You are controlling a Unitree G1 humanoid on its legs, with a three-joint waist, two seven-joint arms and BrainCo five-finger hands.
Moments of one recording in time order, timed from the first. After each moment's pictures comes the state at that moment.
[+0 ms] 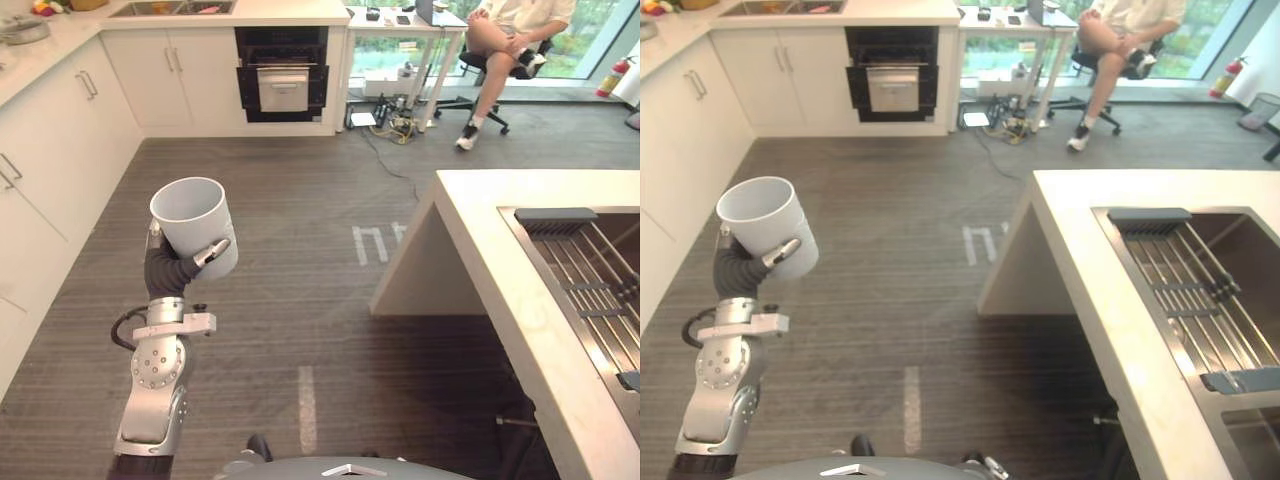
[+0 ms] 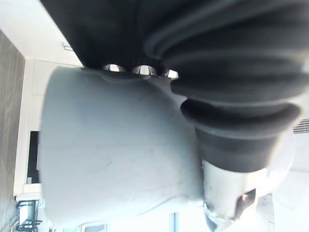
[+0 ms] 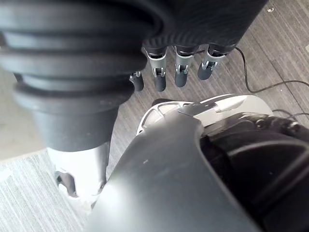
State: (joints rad) left arm 0.12 0.16 -0.02 -0.33 -0.20 -0.18 0.22; right arm 0.13 -0.16 -0.16 1.12 0.33 0.20 0.12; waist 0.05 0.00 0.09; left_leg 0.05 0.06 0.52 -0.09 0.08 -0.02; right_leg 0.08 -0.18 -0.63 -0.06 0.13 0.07
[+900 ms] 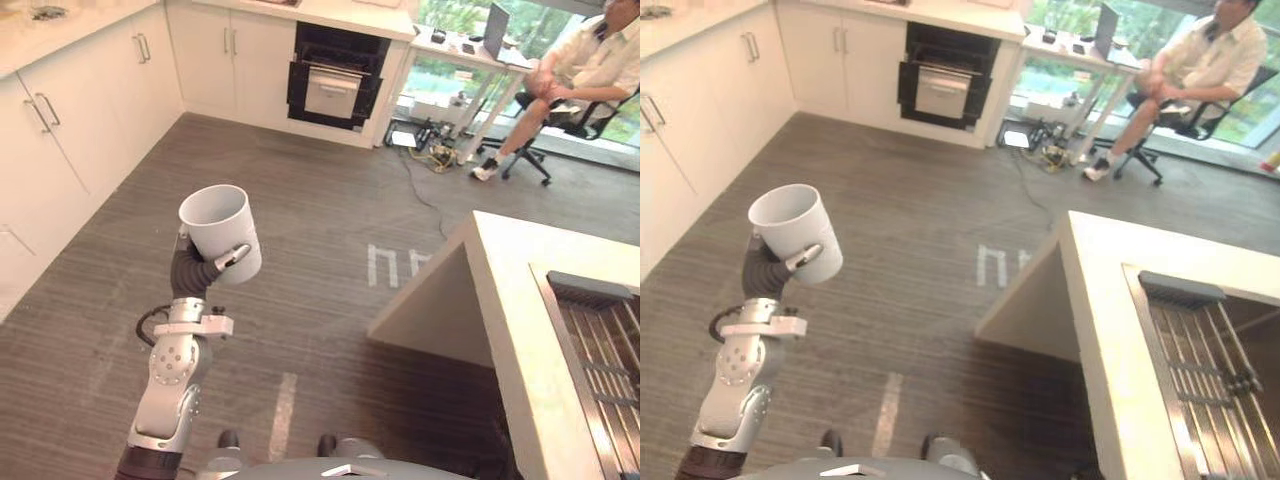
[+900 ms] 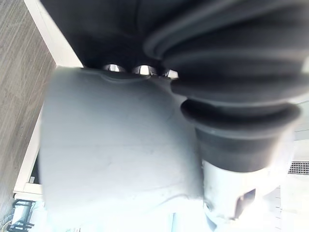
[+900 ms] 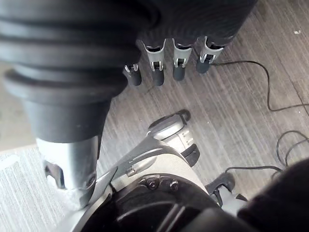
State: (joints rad) left arm 0.09 0.17 -0.14 -0.26 -0.25 -0.20 0.19; right arm 0.20 -0.12 -0.24 1.12 0.30 0.15 0.15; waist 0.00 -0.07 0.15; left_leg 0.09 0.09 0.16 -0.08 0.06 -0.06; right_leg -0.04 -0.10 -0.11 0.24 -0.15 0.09
